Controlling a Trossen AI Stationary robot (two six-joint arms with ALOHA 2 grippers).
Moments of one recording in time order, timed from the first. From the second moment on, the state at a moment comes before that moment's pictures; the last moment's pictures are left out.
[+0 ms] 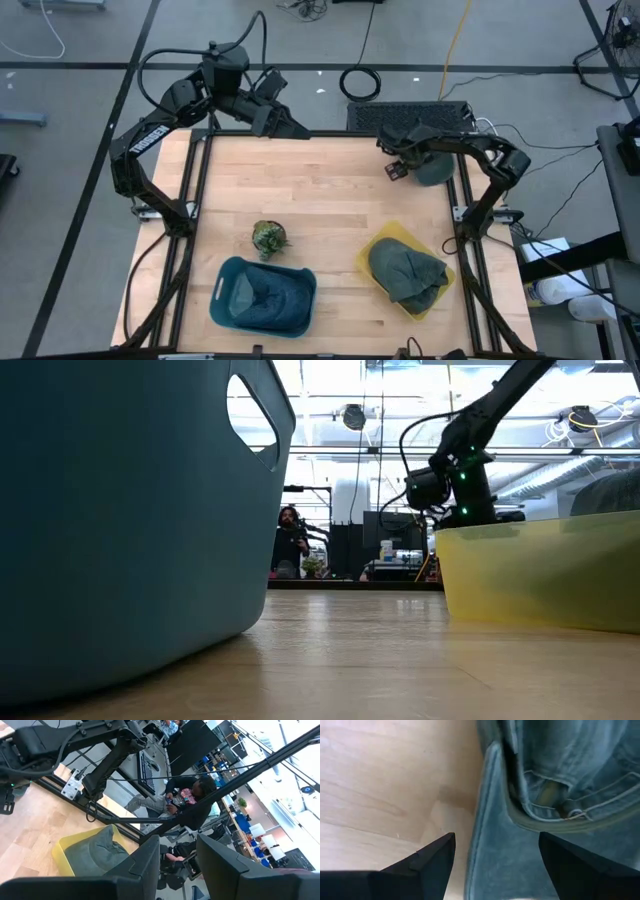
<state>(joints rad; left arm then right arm) 0.44 1.55 2.00 -0.70 0.79 -0.69 -0.70 1.71 1.02 -0.95 0.42 0.44</state>
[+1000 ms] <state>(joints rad) 0.44 1.55 2.00 -0.70 0.79 -0.68 -0.70 1.71 0.90 -0.85 0.49 0.41</state>
